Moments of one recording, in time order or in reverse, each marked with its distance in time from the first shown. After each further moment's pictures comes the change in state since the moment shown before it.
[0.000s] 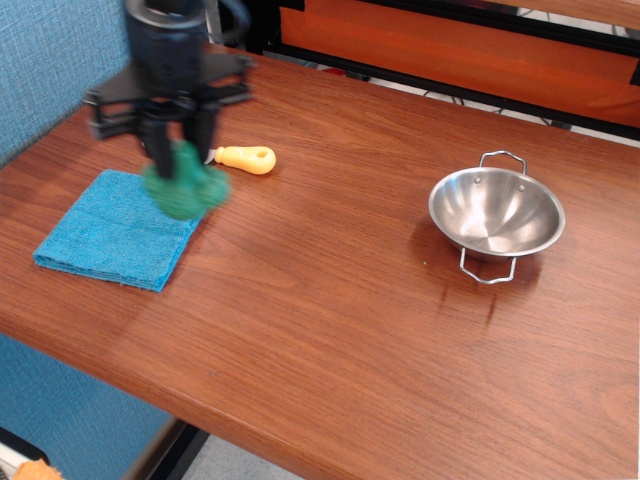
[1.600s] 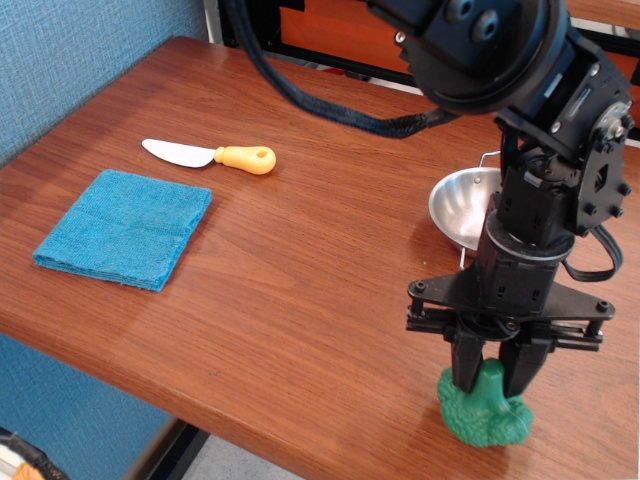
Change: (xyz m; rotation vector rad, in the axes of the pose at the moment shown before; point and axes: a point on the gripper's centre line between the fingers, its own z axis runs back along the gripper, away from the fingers) arm -0.207 -0.101 -0.020 -0.126 0.240 -0.660
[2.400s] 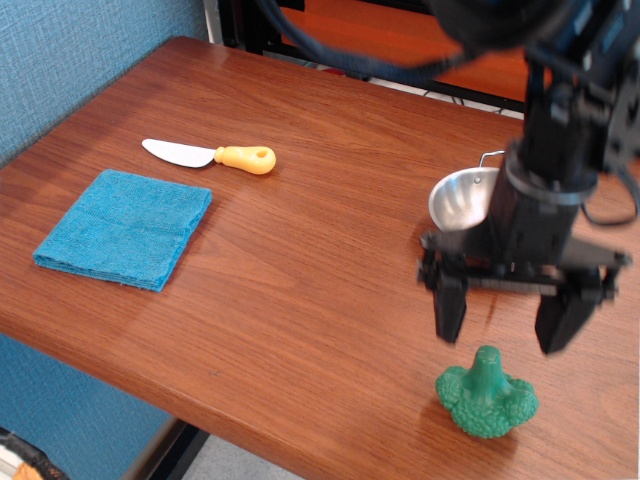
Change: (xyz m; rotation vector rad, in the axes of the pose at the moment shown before) arm 0.014 0.001 0.032 0.034 -0.002 0.040
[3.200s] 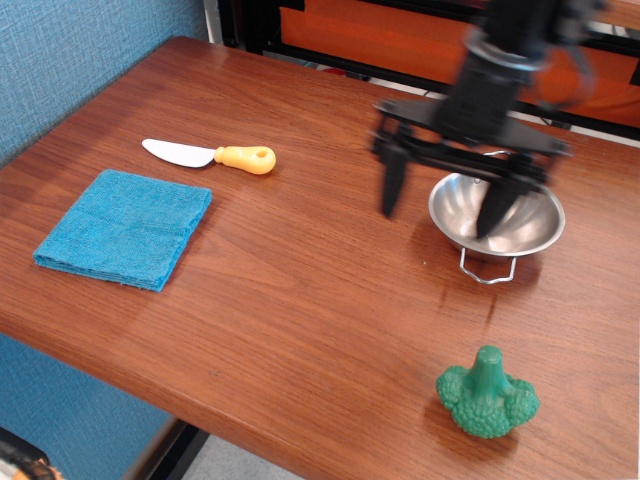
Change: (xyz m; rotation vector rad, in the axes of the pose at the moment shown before) arm 0.066 0.050 0.030 0.151 -0.034 -0.061
